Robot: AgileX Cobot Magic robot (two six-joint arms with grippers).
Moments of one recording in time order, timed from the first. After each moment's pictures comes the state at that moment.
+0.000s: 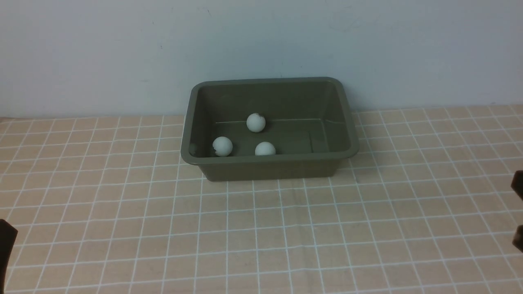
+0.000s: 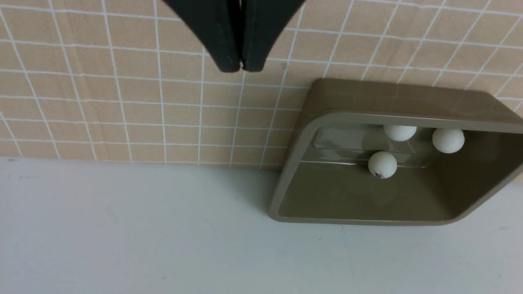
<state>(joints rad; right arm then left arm) 0.16 0.61 -0.36 0.37 0.19 -0.28 -0.03 0.07 -0.13 -0.65 0.11 0.32</state>
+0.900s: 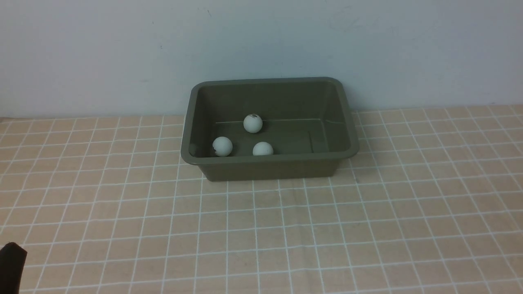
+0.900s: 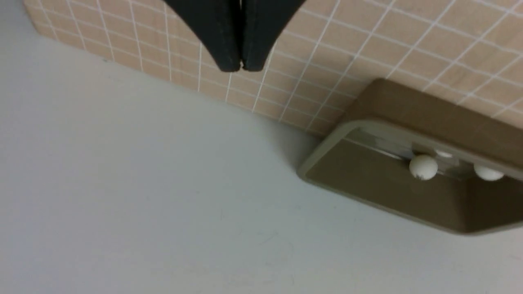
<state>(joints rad) 0.16 0.18 -0.16 0.02 0.23 -0.28 -0.03 0.00 0.03 -0.65 0.02 0.32</state>
